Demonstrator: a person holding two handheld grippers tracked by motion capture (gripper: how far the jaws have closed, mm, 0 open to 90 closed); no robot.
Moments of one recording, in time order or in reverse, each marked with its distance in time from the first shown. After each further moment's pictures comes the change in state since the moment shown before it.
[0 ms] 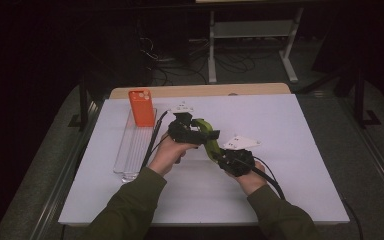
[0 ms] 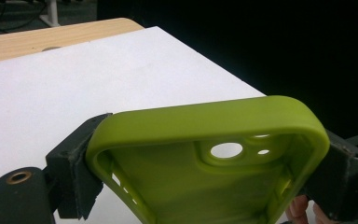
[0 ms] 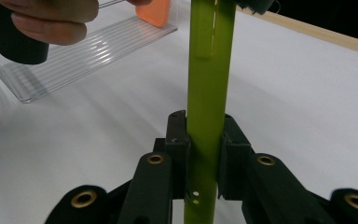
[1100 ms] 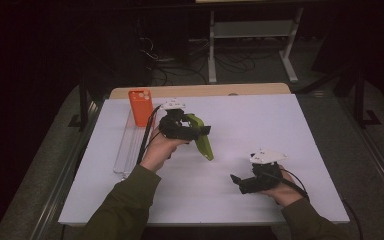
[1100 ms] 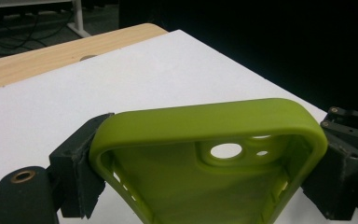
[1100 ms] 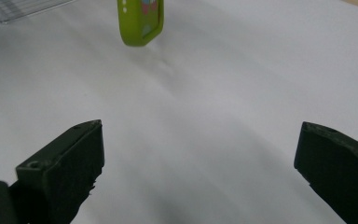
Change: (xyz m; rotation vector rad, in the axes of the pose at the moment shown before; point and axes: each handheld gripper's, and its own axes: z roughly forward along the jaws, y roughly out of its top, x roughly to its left) left arm 0.010 0.008 -0.021 0.017 0.088 0.063; right arm -0.033 -0.053 -0.046 0.089 -0.019 -0.032
